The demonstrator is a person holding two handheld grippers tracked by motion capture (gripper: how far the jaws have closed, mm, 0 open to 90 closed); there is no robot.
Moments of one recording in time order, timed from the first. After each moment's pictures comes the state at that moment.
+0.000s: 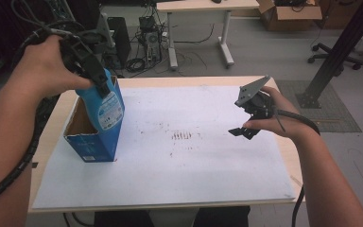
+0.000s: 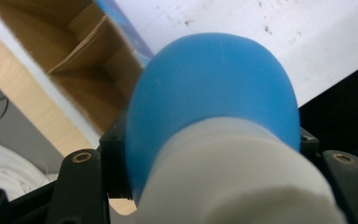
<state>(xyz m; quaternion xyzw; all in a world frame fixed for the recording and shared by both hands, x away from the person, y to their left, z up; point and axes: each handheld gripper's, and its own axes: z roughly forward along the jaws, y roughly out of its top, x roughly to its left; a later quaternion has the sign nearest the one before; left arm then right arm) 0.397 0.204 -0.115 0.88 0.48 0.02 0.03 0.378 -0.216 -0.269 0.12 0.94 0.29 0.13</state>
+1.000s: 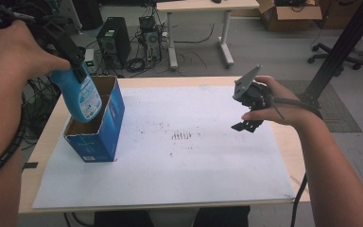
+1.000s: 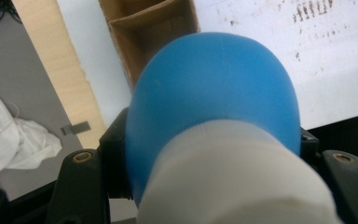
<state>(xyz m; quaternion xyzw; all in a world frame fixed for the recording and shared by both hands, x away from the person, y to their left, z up) 0.422 0.255 -0.103 0.78 0.62 0.00 0.02 0.390 -0.206 -0.244 0.08 0.97 0.21 0.11</state>
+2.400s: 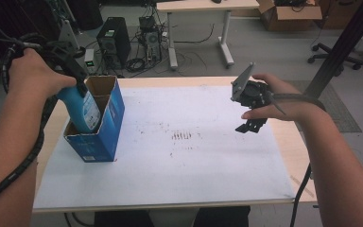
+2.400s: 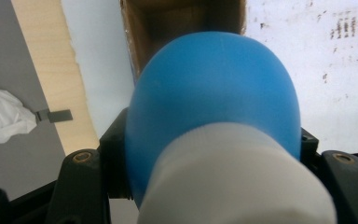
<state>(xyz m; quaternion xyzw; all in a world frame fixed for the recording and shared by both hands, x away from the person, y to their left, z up) 0.435 0.278 -0.171 0.73 0.68 -0.02 0.01 0.382 -0.196 -0.229 0.05 0.98 0.15 0.09</state>
